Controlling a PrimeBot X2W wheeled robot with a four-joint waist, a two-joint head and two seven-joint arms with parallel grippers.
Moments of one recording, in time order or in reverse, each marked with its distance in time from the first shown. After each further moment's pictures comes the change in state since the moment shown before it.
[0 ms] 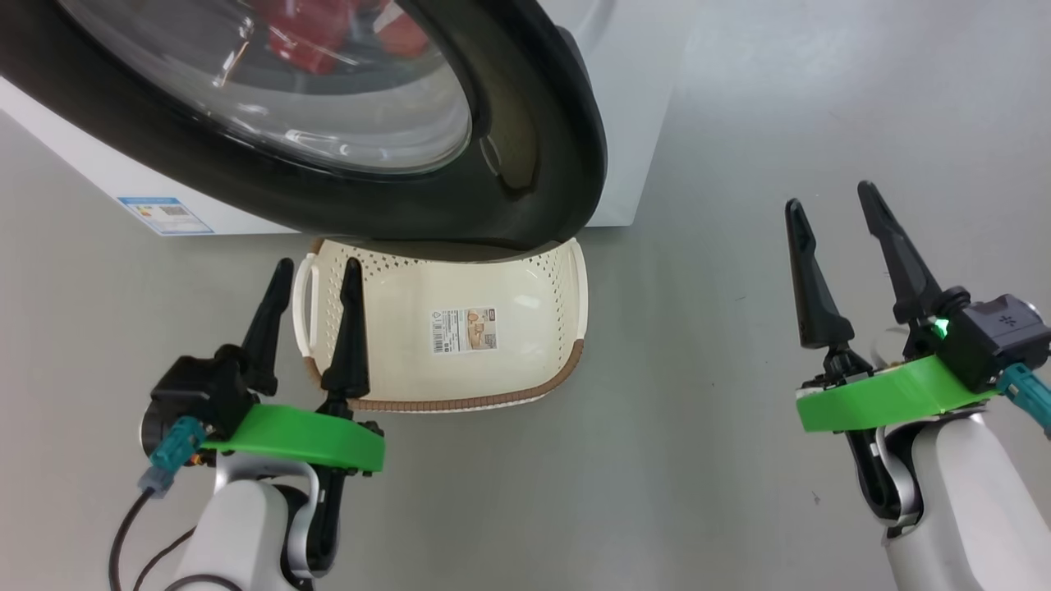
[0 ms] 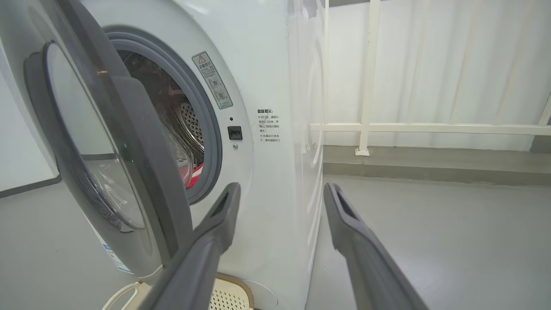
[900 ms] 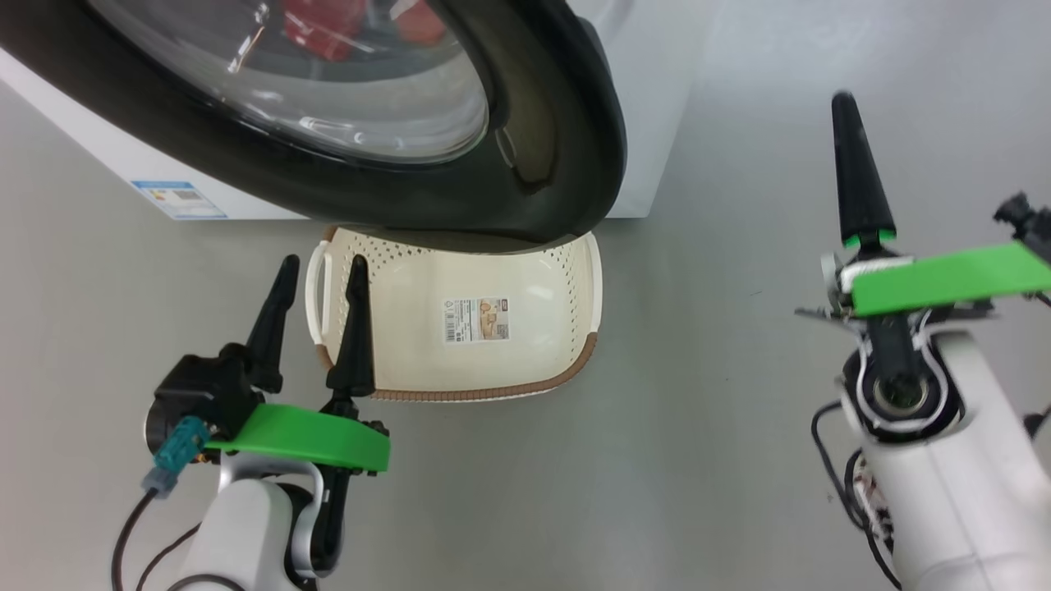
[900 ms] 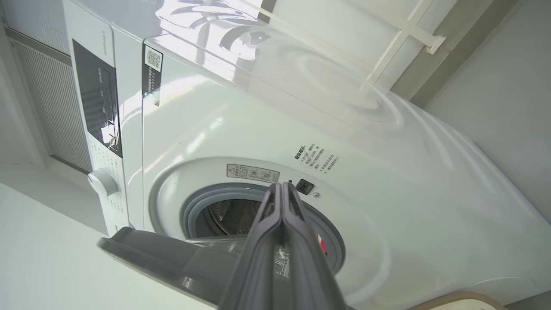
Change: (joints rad) left arm 0.000 0.000 -0.010 -0.013 0.000 0.001 0.000; right arm -0.176 -0.003 0.099 0.057 1.033 0.000 0.058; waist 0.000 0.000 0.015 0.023
